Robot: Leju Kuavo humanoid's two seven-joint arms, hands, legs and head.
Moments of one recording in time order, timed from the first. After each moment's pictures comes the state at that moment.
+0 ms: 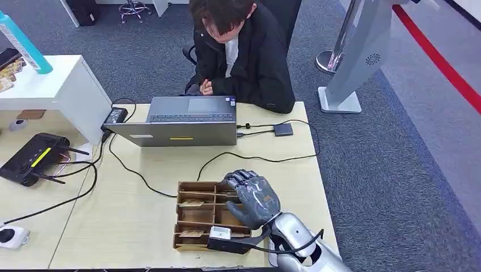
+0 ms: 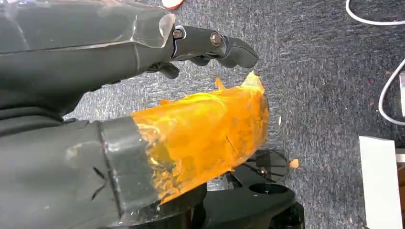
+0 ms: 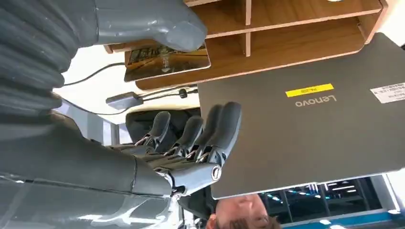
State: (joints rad) left arm -0.11 -0.15 -1.43 -0.07 1.34 0.47 -0.25; right arm -0.24 -0.05 0.80 -1.44 1.00 -0.21 0.01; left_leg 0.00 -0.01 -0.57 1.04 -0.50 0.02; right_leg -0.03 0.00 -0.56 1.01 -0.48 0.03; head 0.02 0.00
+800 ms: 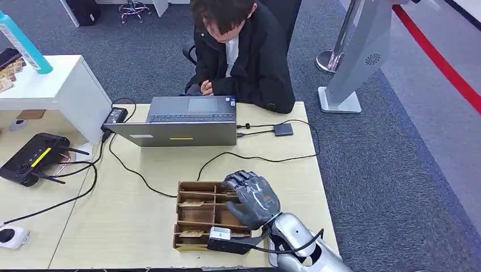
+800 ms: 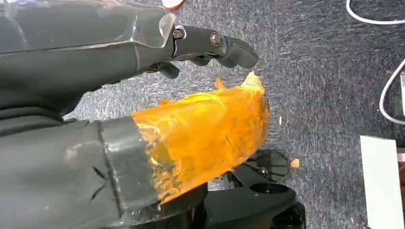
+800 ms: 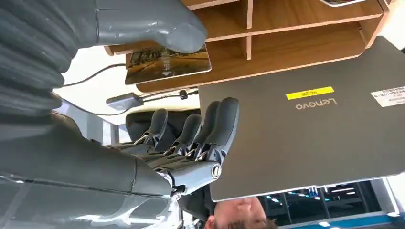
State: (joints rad) left arm -0.11 -0.15 -1.45 -0.07 1.36 0.47 -0.25; right arm -0.24 -0.05 0.81 -1.44 1.00 -0.20 0.01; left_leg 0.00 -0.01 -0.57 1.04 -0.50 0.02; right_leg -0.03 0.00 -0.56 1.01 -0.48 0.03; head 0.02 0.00
